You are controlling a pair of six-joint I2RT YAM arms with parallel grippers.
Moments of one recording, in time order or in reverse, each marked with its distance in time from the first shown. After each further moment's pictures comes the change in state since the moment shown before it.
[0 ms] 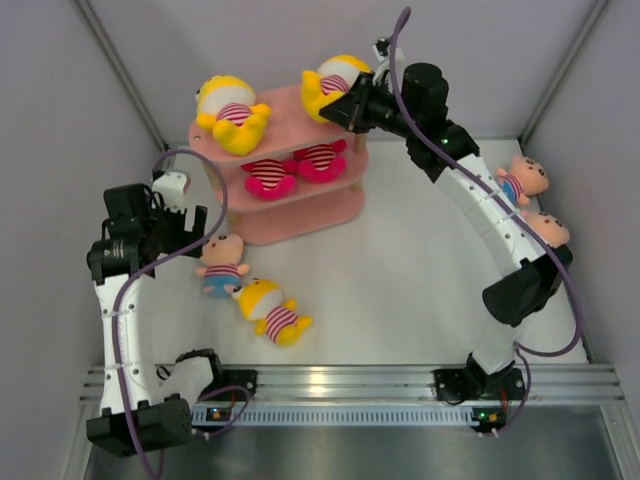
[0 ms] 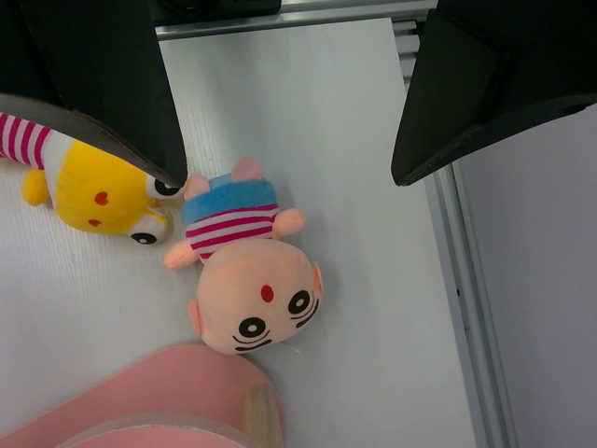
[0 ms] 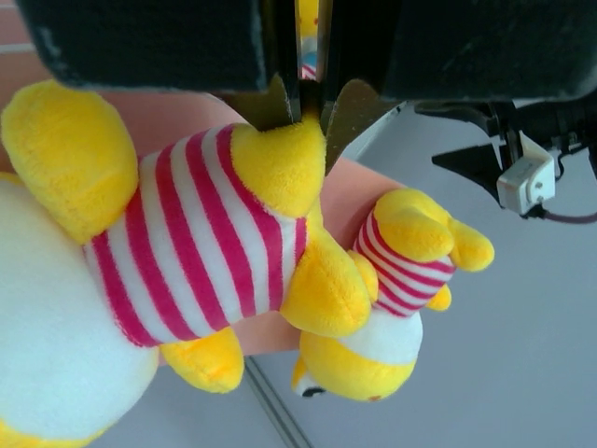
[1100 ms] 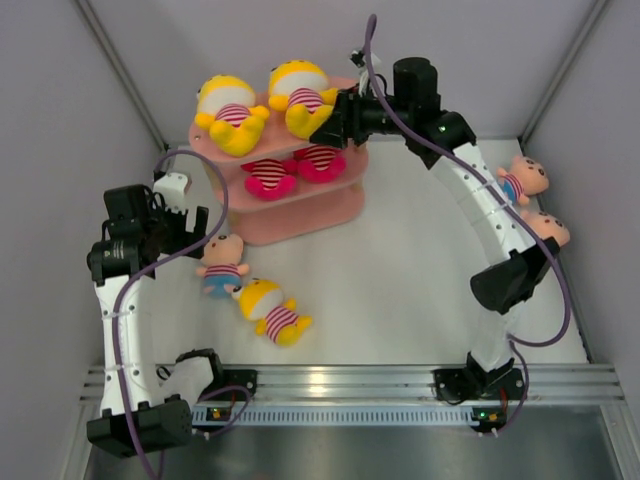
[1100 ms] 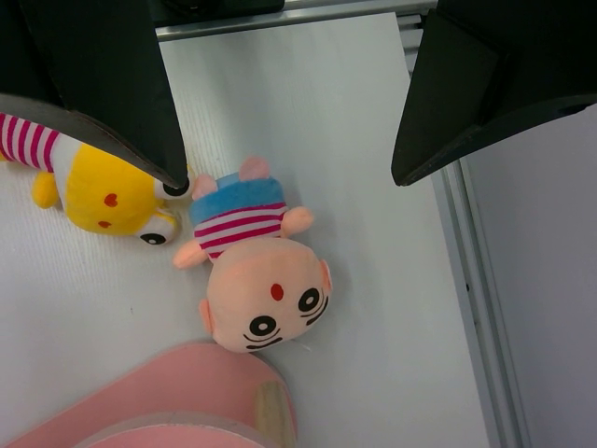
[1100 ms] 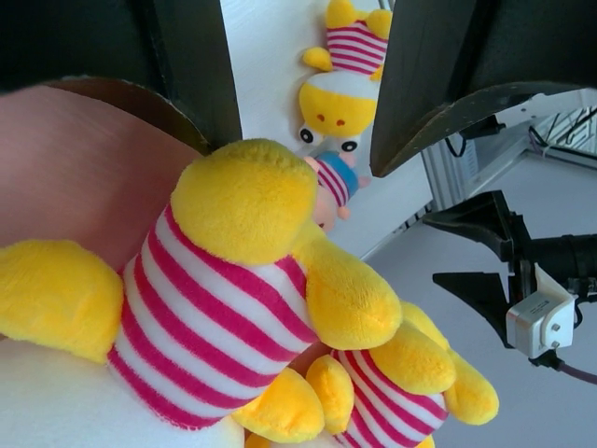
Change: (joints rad) left arm 0.000 -0.008 -0.005 -0.001 0.026 0.002; right arm -0.013 0.117 0.201 -0.302 -0.270 -0.262
